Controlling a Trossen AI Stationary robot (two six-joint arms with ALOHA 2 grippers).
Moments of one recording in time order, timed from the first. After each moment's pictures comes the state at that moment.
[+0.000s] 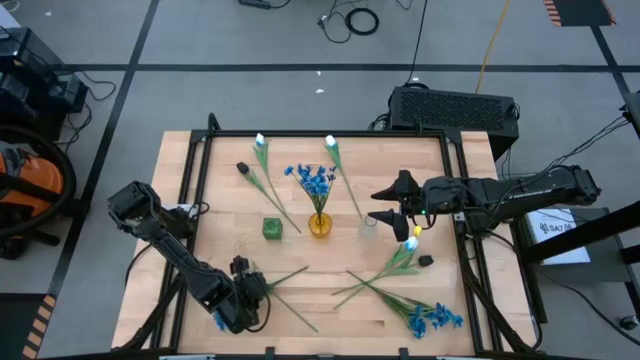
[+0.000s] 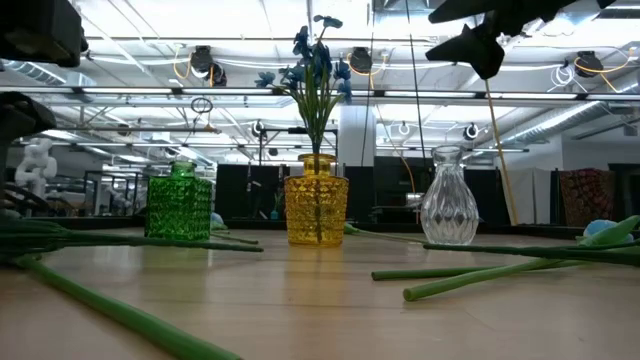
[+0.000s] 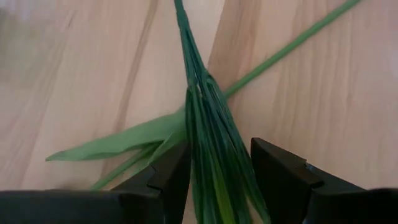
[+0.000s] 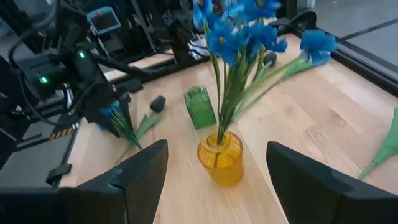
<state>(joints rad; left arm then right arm) -0.81 1.70 0.93 -0.55 -0.33 -1.04 0.11 0.93 0.73 -0.15 0.19 0.41</state>
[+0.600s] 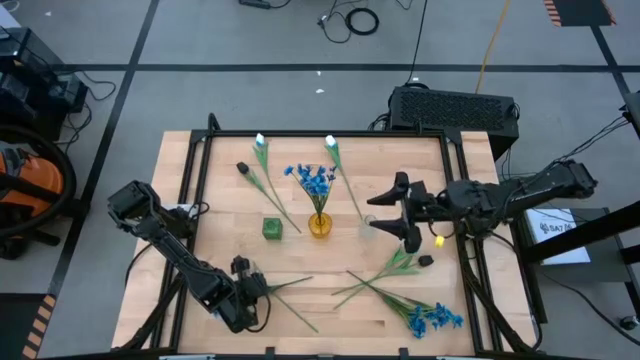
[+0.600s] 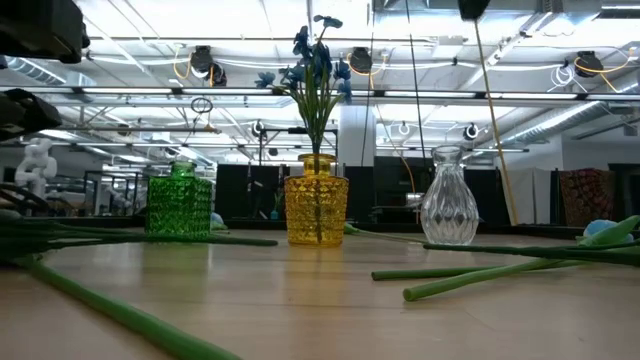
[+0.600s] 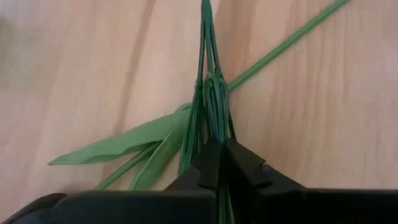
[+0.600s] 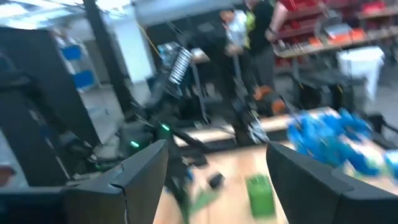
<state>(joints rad) -0.80 1.68 0.93 -0.57 -0.32 -1.01 0.25 0.93 0.73 0.24 0.19 0.25</state>
